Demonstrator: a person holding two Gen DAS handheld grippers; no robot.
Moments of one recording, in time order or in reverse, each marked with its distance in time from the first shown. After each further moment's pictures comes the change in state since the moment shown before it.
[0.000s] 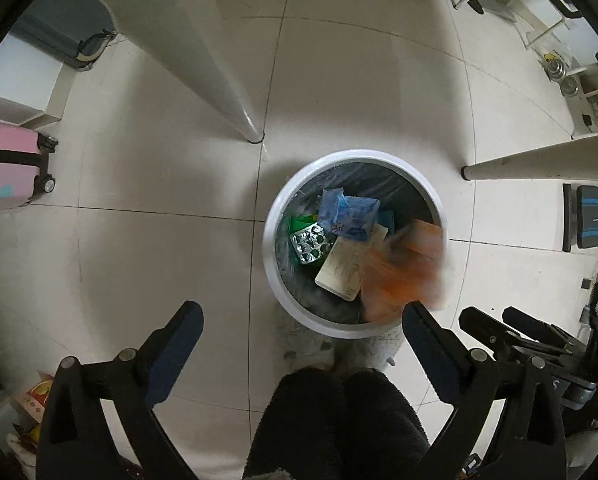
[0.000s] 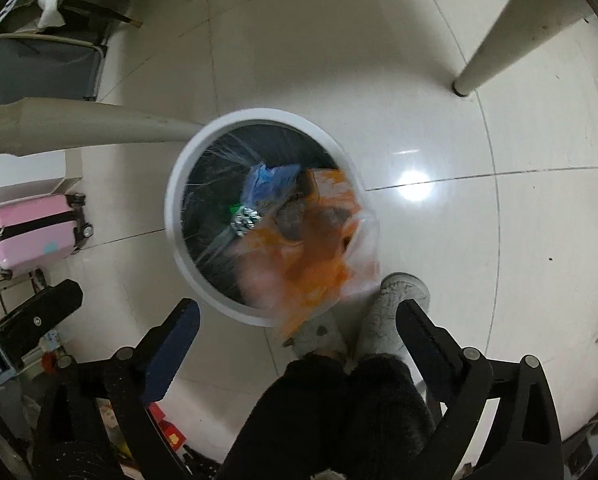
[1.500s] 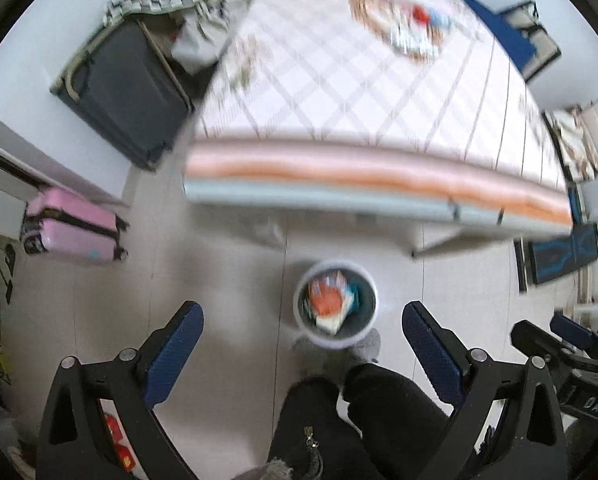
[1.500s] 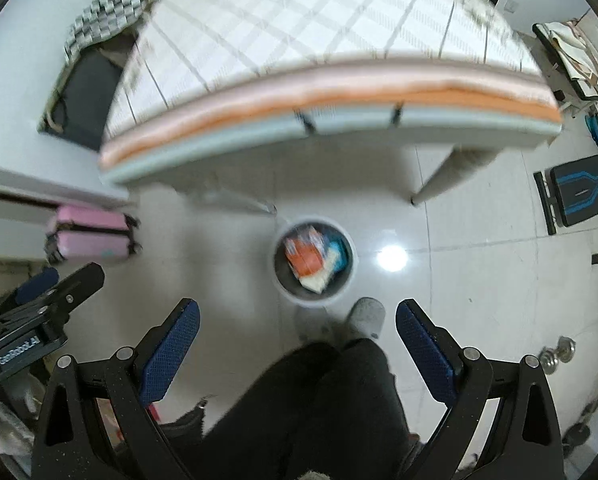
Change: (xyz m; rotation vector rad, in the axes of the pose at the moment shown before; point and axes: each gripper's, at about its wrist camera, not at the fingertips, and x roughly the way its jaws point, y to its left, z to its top) left arm -0.375 -0.013 -0.019 0.015 -0.342 0.039; right arm -0.449 0.145 -0.080 -0.094 -0.299 -0.058
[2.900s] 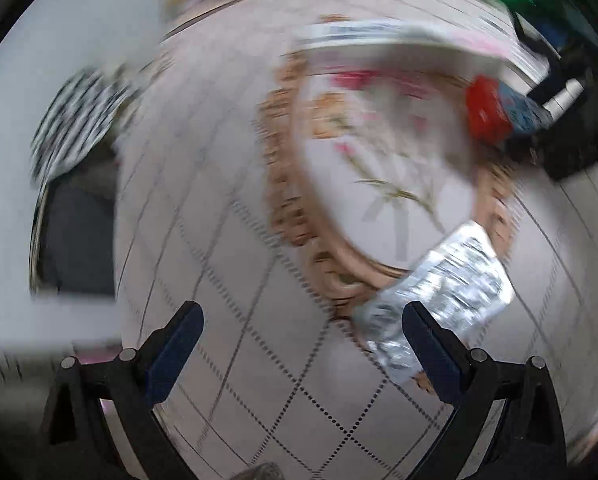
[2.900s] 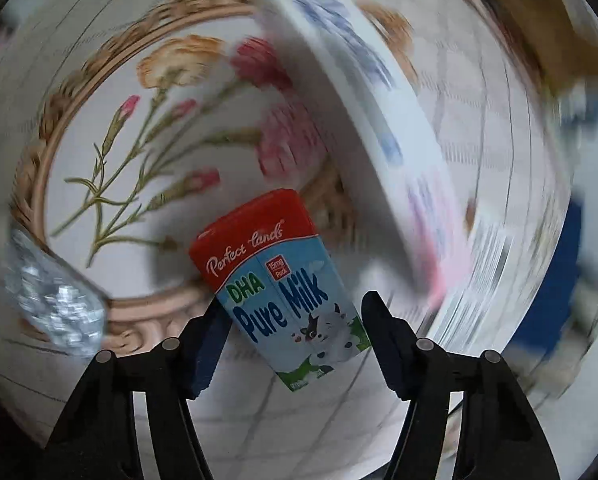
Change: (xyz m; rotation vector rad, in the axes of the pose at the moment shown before) left arm 0.159 -0.141 0.376 0.343 0.034 0.193; right arm 0.170 -0.013 0.622 -0.799 0.249 -0.328
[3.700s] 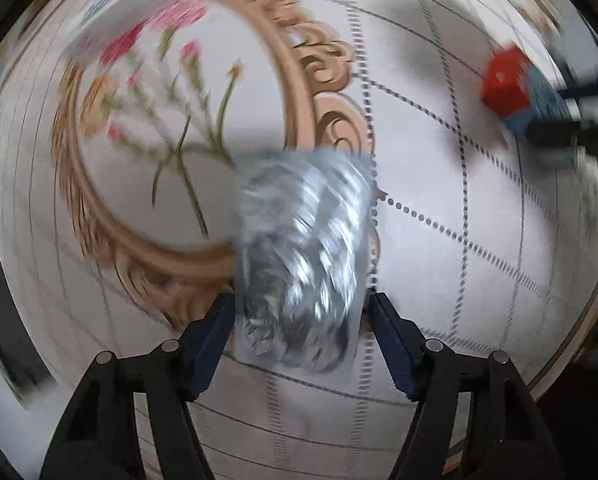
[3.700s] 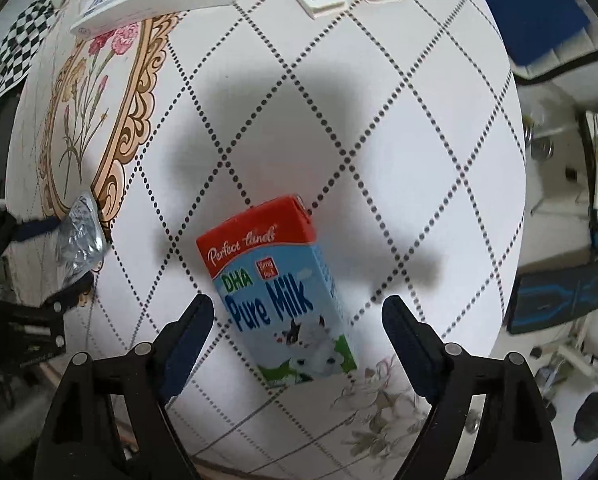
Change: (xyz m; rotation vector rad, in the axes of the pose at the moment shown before) left arm 0.036 -0.085 -0.010 0.277 0.224 -0.277; right arm 0.041 -0.073 -0.180 0.625 -0.006 0.266
